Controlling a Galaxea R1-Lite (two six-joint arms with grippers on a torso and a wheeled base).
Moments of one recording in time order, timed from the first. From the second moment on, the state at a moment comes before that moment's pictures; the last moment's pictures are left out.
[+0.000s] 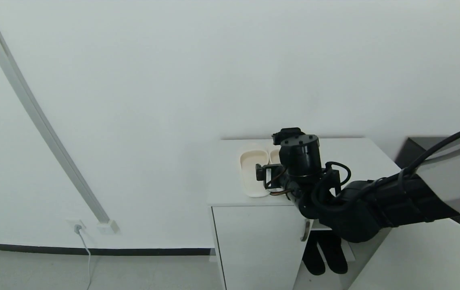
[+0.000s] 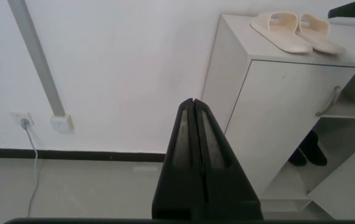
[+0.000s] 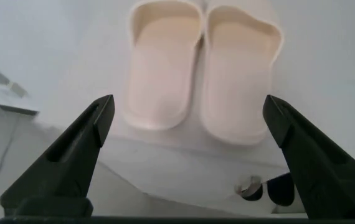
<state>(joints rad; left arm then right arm) 0.00 0.00 0.00 0.00 0.01 -0.09 0.75 2.07 -1.23 -0.58 -0.57 0.20</state>
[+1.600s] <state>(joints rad) 0.00 0.00 0.00 0.00 0.02 -0.09 0.67 2.43 -1.61 -0.63 -0.51 0.10</state>
